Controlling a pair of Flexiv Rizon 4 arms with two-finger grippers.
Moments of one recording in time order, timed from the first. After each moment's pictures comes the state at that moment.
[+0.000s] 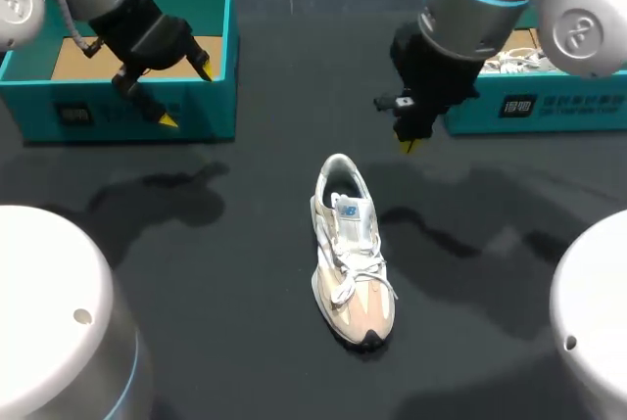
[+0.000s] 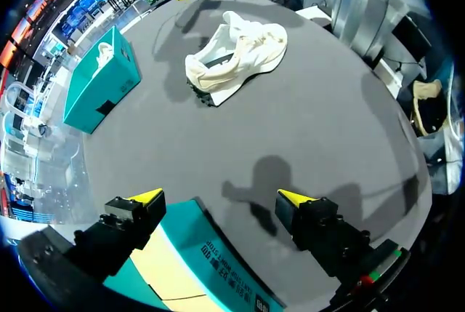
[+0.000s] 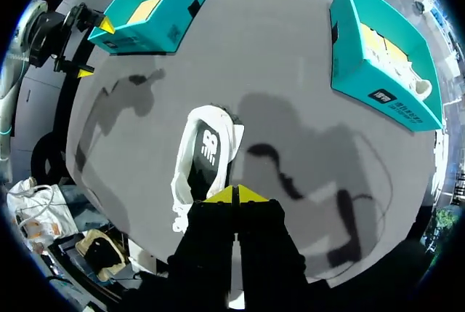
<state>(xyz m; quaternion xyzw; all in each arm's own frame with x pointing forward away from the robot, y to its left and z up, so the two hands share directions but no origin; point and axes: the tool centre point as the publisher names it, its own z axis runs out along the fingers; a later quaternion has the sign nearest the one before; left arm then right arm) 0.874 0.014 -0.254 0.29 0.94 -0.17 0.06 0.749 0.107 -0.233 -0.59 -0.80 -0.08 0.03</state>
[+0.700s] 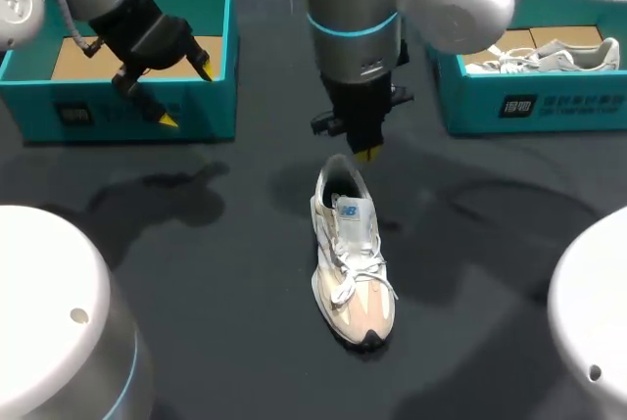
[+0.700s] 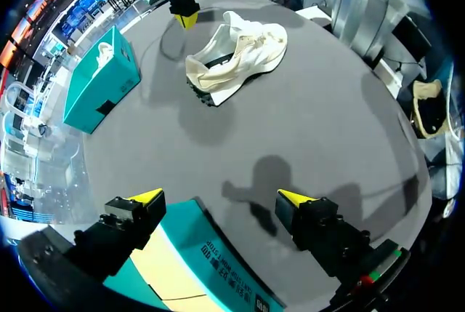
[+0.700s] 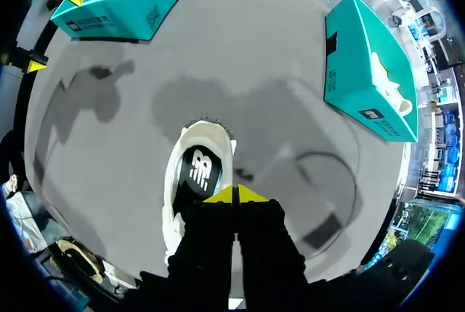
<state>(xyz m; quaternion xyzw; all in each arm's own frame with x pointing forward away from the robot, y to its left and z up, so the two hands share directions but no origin) 0.874 0.014 -0.254 0.29 0.94 -0.17 0.06 0.773 0.151 -0.275 -0.59 -0.80 0.02 -0.08</state>
